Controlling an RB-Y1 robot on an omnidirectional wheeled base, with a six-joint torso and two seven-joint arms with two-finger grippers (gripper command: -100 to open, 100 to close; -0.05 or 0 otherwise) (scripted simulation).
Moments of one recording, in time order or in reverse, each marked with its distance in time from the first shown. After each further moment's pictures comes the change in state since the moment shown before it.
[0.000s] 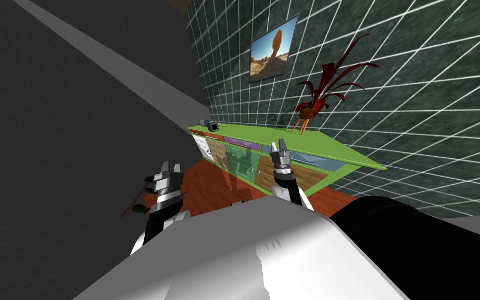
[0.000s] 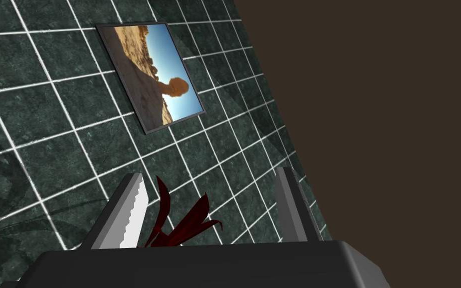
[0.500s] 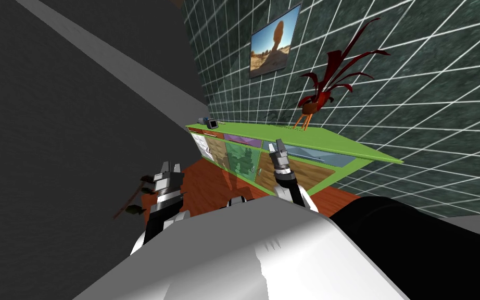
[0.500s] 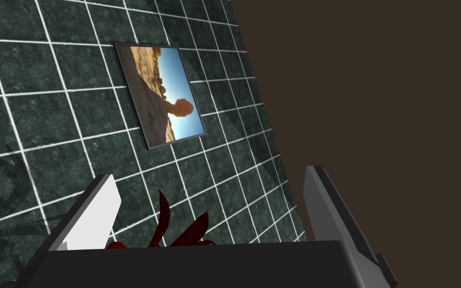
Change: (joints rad) left arm 0.000 0.000 0.000 0.000 0.000 0.000 0.000; right arm 0.002 -0.079 -0.013 0.010 0.040 0.005 0.032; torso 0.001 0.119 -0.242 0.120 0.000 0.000
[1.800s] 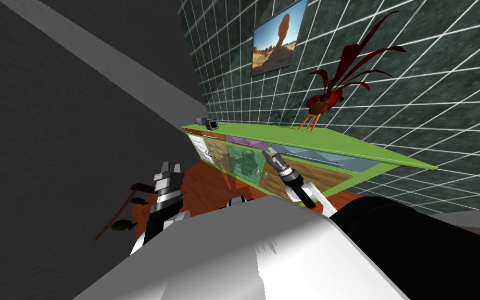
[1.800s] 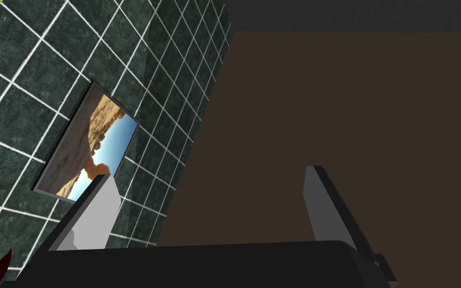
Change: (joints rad) left arm 0.000 0.000 0.000 0.000 0.000 0.000 0.000; right arm 0.039 -0.235 -0.121 0.039 0.328 0.026 0.272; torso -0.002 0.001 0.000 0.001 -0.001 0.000
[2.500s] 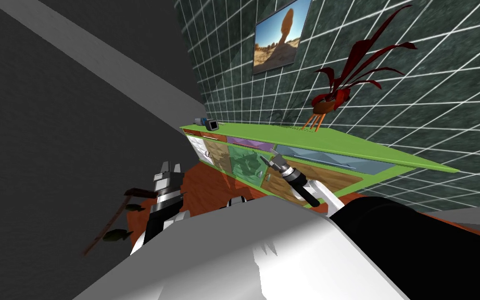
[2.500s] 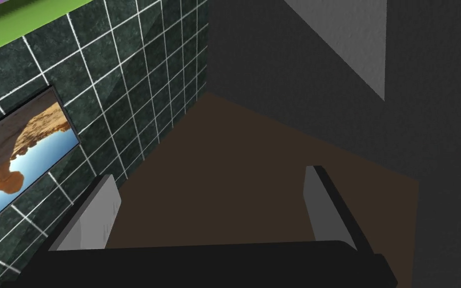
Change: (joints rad) left arm 0.000 0.000 0.000 0.000 0.000 0.000 0.000; right arm 0.017 -0.103 -0.065 0.033 0.187 0.013 0.156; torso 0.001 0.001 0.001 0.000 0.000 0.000
